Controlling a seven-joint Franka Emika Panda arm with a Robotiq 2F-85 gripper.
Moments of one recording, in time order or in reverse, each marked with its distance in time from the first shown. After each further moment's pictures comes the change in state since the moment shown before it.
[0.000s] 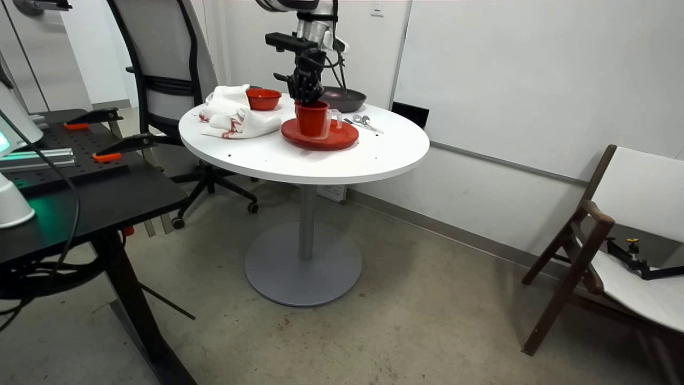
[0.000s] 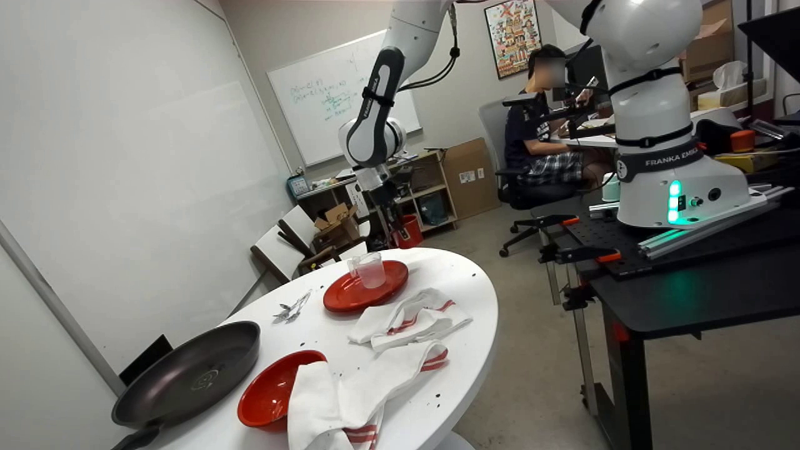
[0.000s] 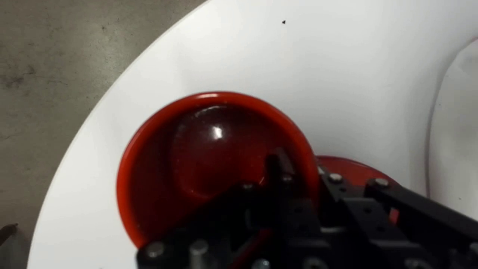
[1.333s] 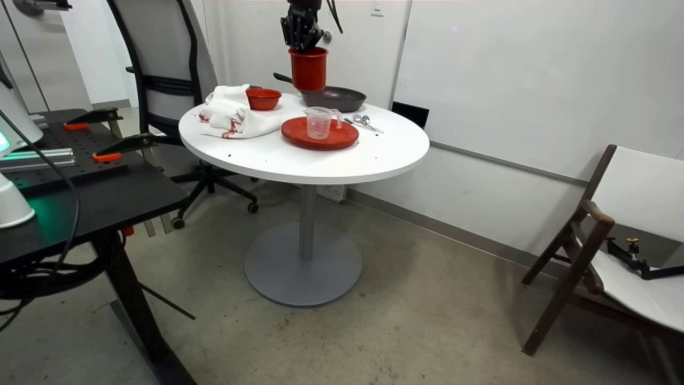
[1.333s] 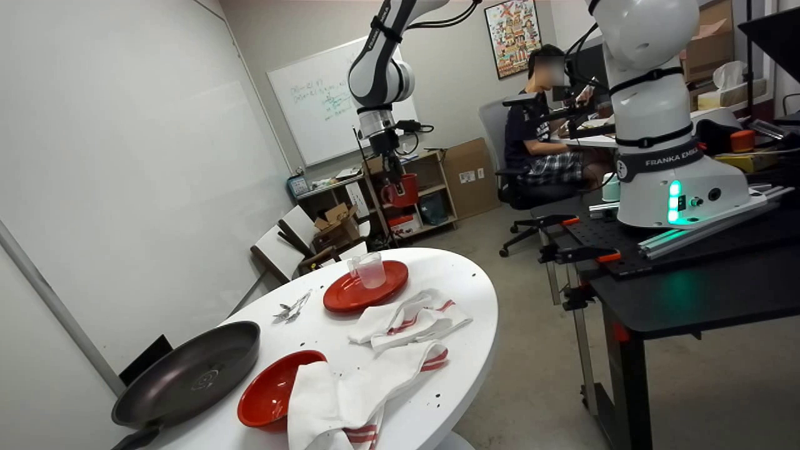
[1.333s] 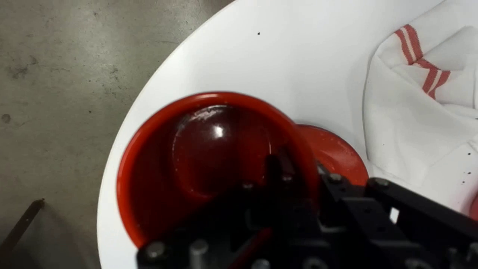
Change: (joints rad) arm -0.036 -0.334 -0.029 -0.179 0.105 -0.055 -0.057
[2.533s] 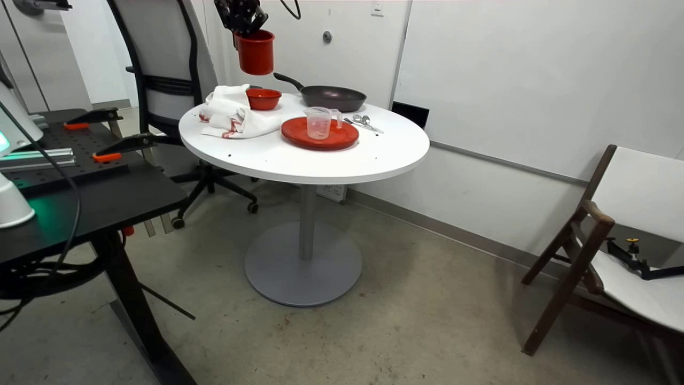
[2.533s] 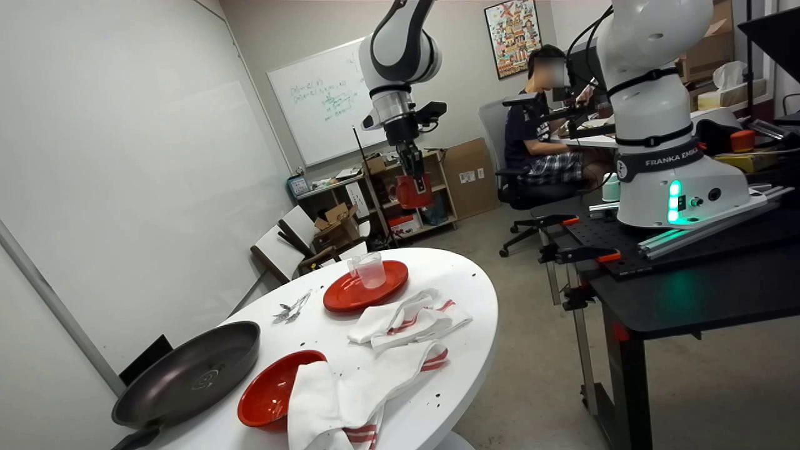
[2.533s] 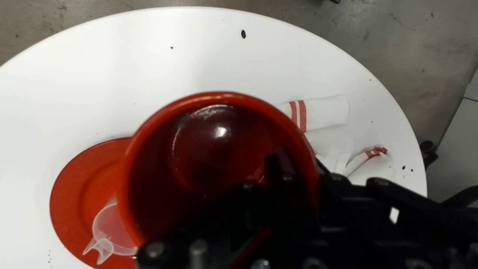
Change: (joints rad) arm 0.168 -0.303 0.008 -0.361 0.025 0.065 -0.300
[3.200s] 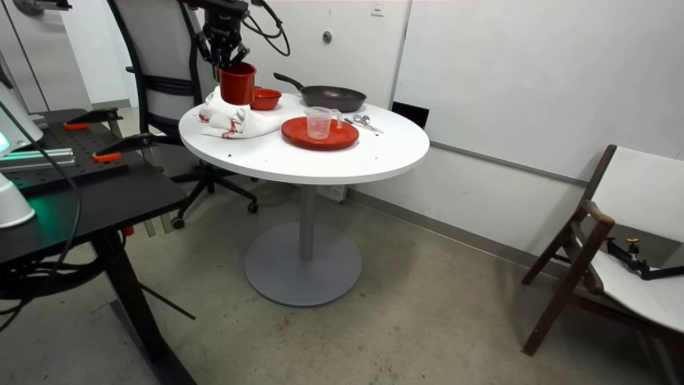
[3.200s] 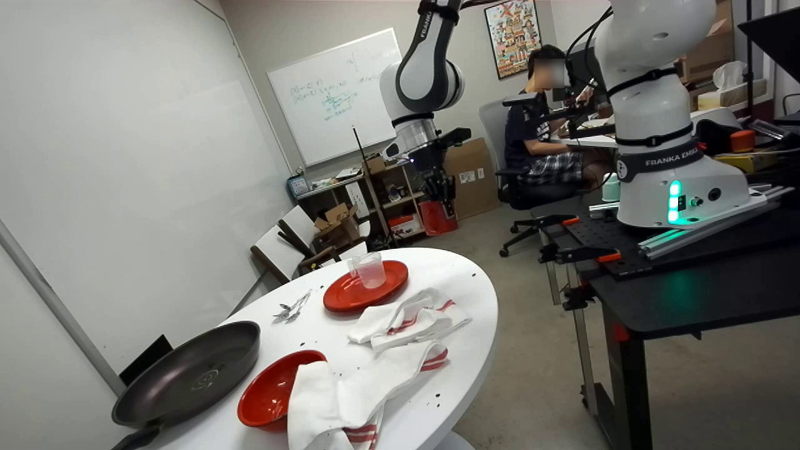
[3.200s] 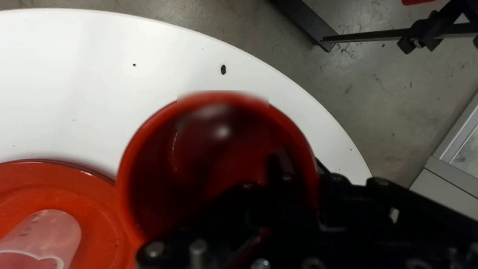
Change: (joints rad) arm 0.037 0.061 -0.003 -0.151 0.003 0.150 -0.231
